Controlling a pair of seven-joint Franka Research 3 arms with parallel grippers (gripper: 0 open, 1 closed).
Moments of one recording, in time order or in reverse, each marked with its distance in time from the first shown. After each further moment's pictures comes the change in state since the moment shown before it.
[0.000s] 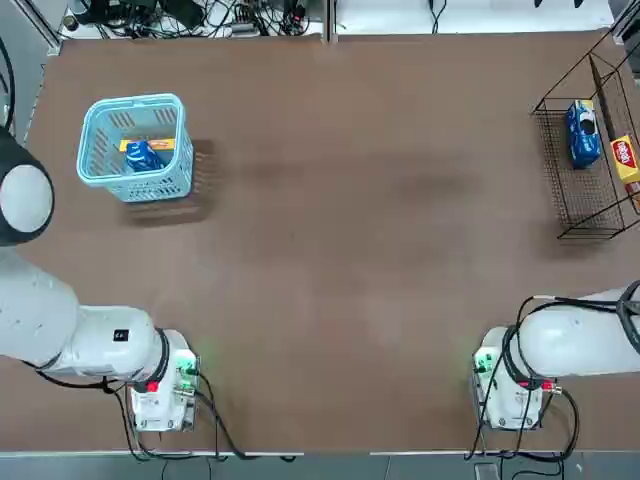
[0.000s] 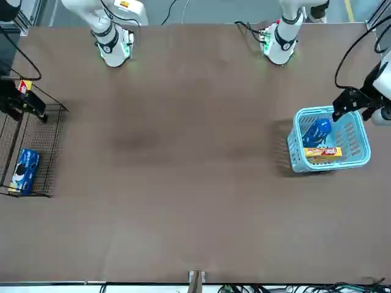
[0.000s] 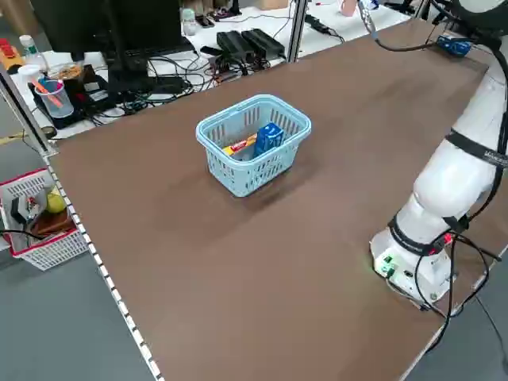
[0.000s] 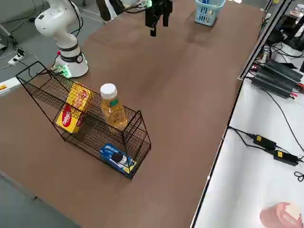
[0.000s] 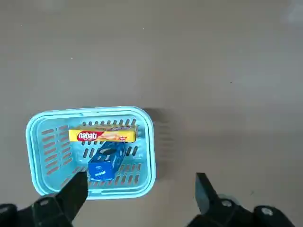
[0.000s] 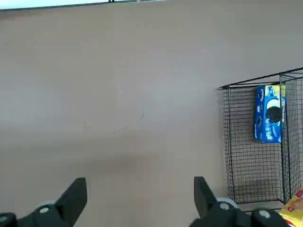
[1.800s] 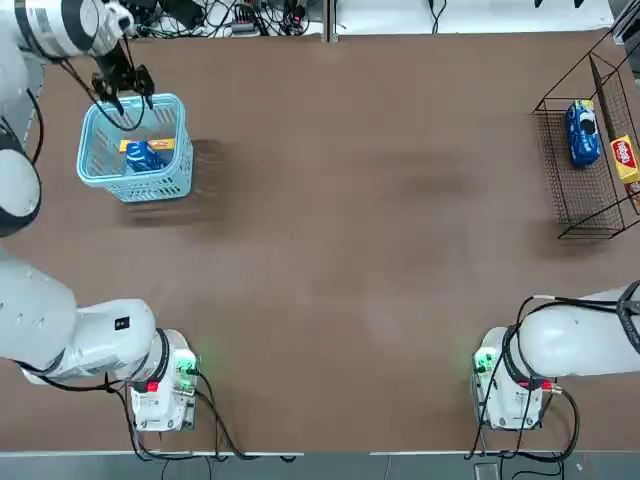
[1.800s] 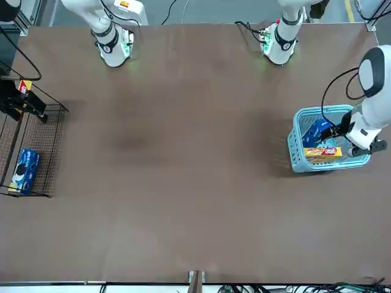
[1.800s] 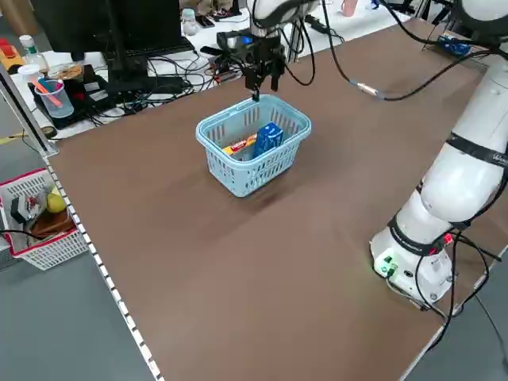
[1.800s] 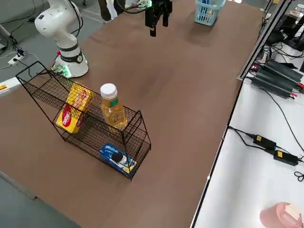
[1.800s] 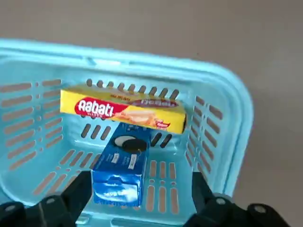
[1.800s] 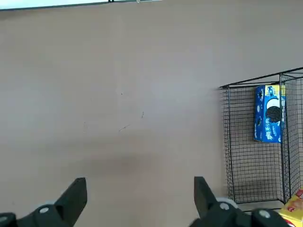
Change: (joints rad) left arm 0.202 -0.033 0.003 -0.656 0.000 0.474 -0.001; right arm -0.001 0.000 0.000 0.000 0.000 0.000 0.000
